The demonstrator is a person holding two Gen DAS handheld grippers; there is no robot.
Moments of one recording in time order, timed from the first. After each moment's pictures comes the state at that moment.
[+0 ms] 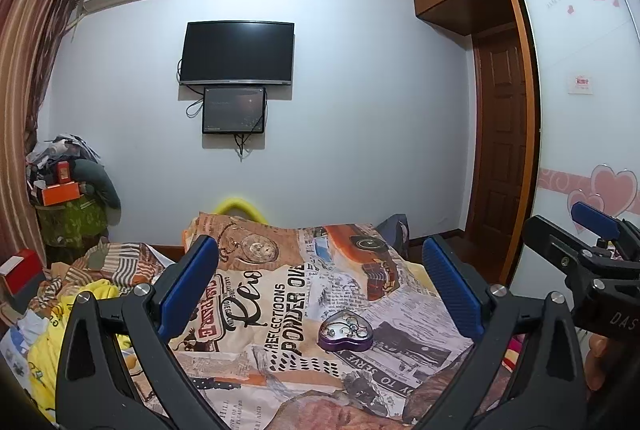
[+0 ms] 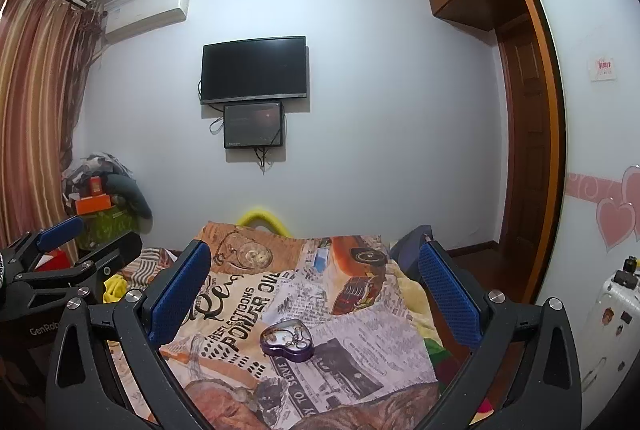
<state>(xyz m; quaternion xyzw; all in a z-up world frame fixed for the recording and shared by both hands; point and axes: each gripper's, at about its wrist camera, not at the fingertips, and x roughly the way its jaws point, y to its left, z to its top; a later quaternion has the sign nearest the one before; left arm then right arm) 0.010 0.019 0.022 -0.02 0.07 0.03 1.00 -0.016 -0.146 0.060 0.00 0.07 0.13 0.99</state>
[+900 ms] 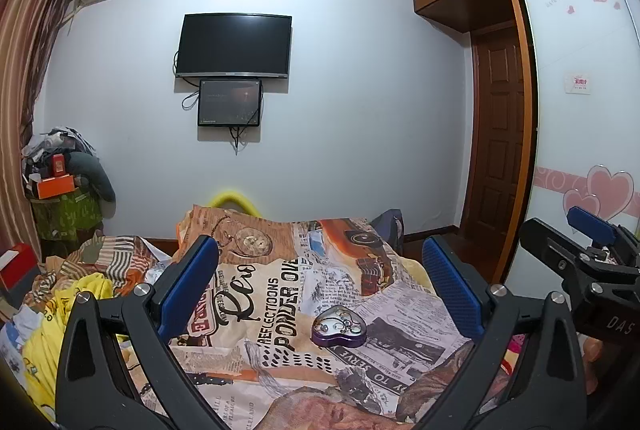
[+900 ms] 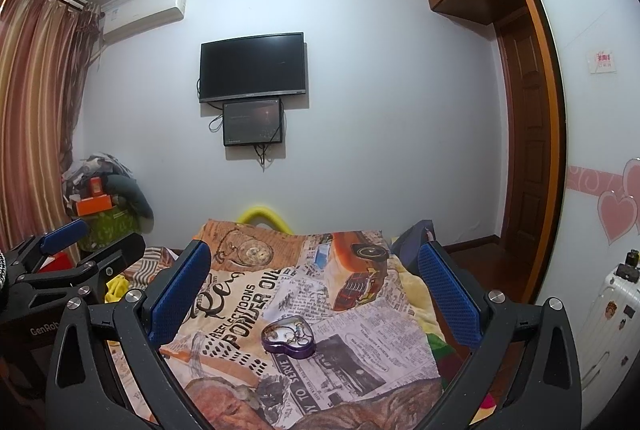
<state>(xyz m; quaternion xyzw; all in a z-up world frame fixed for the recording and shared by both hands) 0.015 0.019 0.022 -0.03 0.08 0.02 1.00 -0.016 -0.146 0.058 0.00 0.07 0.13 0.99</state>
